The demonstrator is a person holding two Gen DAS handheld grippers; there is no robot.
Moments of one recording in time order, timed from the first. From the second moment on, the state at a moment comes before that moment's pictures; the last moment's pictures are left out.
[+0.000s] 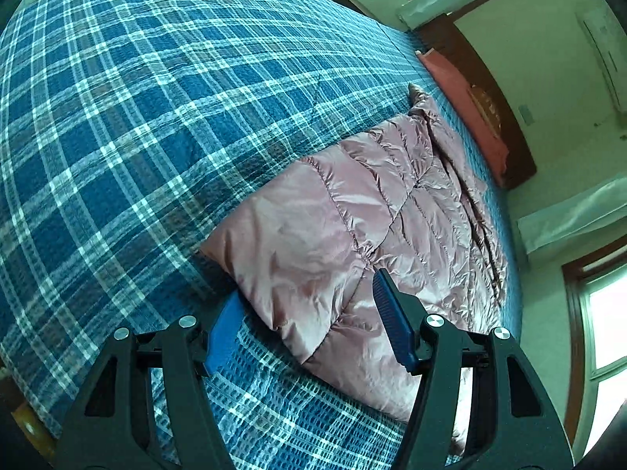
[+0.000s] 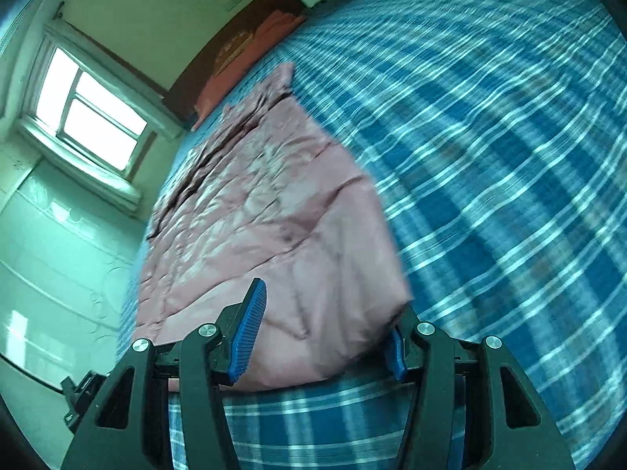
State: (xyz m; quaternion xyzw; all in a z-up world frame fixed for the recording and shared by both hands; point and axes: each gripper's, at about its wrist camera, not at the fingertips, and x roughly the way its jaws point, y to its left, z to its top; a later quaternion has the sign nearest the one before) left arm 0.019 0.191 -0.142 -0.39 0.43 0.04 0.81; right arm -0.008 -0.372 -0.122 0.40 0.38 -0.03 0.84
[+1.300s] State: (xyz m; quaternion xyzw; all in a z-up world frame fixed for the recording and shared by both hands) left arm 0.031 0.187 -0.107 -0.36 0.37 -0.07 0.85; right arm -0.009 -0.371 -0.102 0.42 0.32 0.01 0.85
